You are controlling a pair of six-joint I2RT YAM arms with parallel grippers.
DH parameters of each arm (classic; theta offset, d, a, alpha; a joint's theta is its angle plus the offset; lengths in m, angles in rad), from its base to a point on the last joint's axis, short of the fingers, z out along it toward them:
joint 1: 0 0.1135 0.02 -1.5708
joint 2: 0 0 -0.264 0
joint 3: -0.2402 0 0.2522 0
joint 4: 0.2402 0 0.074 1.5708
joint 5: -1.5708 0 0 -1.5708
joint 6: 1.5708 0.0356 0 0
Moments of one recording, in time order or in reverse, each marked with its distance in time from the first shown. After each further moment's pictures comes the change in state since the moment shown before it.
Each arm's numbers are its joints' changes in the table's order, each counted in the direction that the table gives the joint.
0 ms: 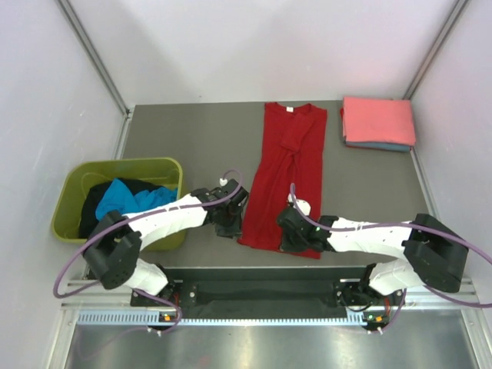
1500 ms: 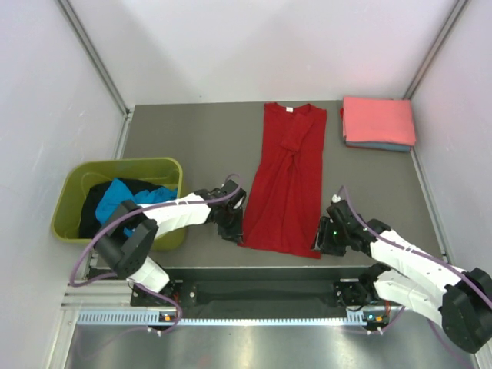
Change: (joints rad) left arm 0.068 0.121 0.058 -0.148 -0.181 0.024; right arm -0.468 -0.430 0.233 0.248 0.220 -0.276
